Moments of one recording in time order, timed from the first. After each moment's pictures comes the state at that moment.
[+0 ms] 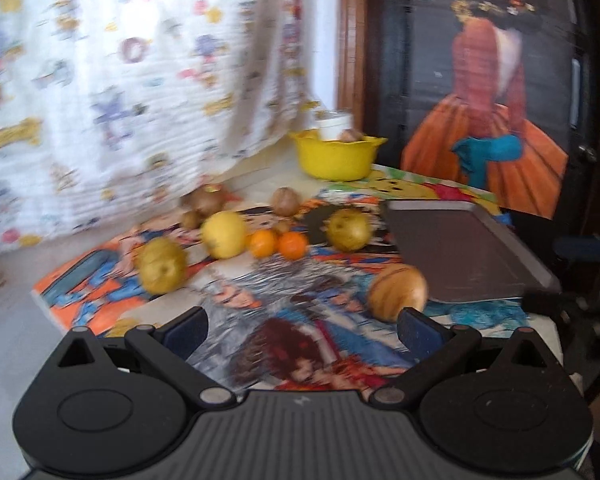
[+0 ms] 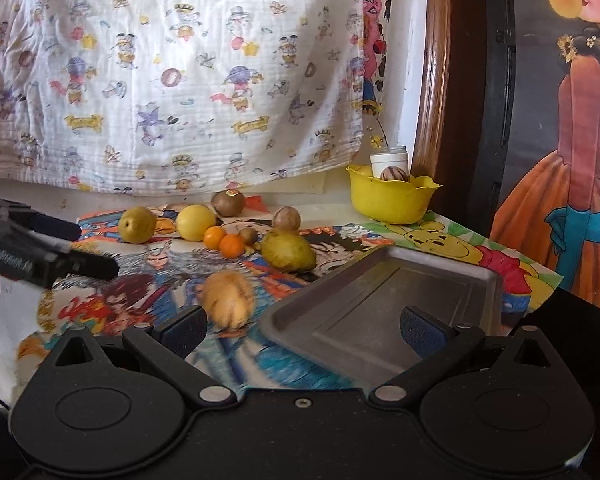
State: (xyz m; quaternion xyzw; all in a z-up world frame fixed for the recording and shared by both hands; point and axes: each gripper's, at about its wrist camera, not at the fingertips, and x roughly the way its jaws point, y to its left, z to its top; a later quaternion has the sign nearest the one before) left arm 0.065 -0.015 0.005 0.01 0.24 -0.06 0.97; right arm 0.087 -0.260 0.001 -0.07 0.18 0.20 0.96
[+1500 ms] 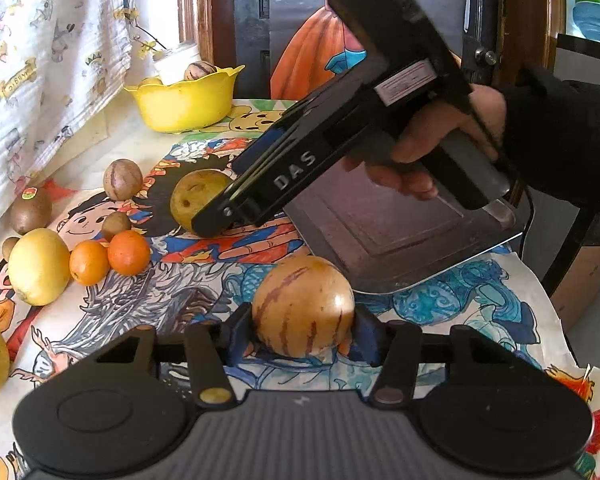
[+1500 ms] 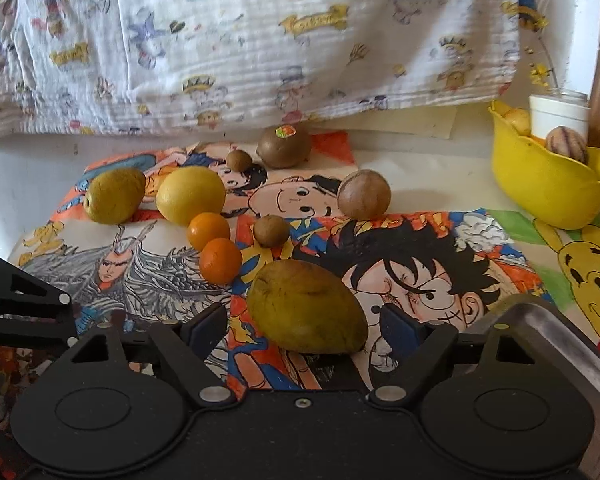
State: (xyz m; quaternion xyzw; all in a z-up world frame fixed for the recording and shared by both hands) left arm 0.173 -0.065 -0.037 0.09 0.33 -0.25 0.91; right arm 0.329 -0.180 -0.019 -0.15 0.33 0.39 0.85
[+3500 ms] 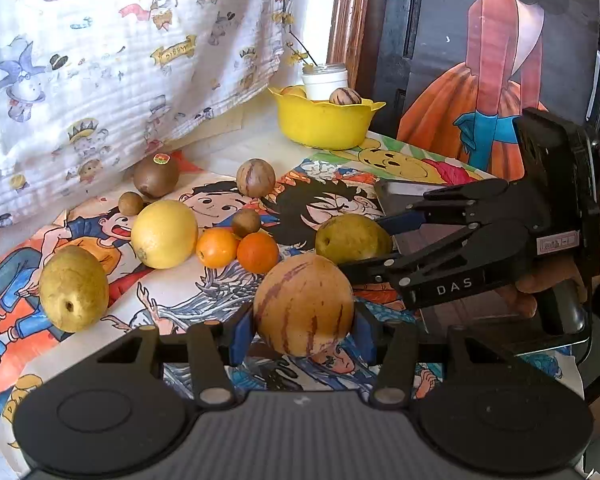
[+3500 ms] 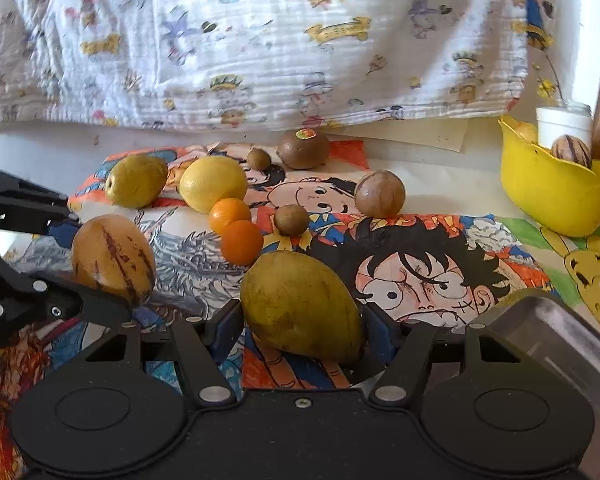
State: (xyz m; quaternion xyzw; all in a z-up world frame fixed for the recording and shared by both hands) left arm 0.171 -0.026 -0.013 -0.03 0.32 -0.07 0.94; right arm 0.304 -0.190 -0.029 -0.15 0.29 0.41 0.85
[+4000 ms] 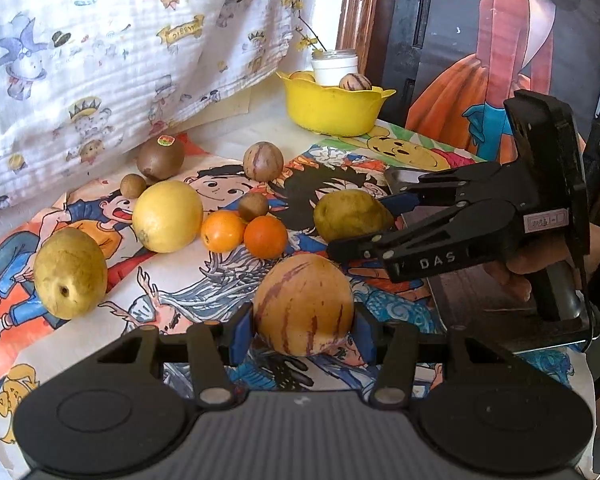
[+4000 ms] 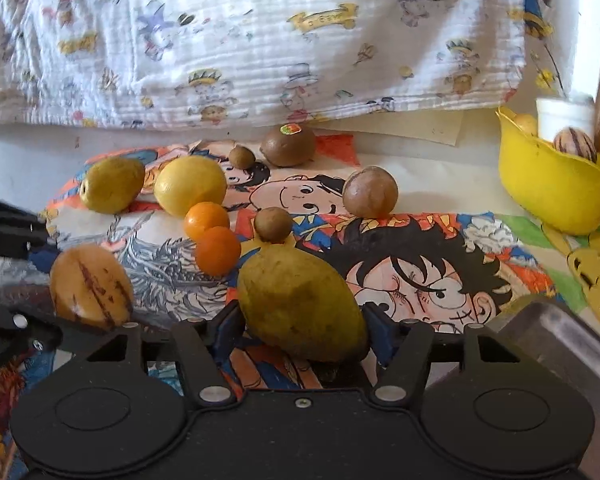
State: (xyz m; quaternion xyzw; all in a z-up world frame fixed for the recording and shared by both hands) left arm 0.178 -0.023 -0.023 -0.03 0.34 -0.06 0.94; right arm 0.326 -0.185 -0.037 -0.13 0.30 0.40 0.86
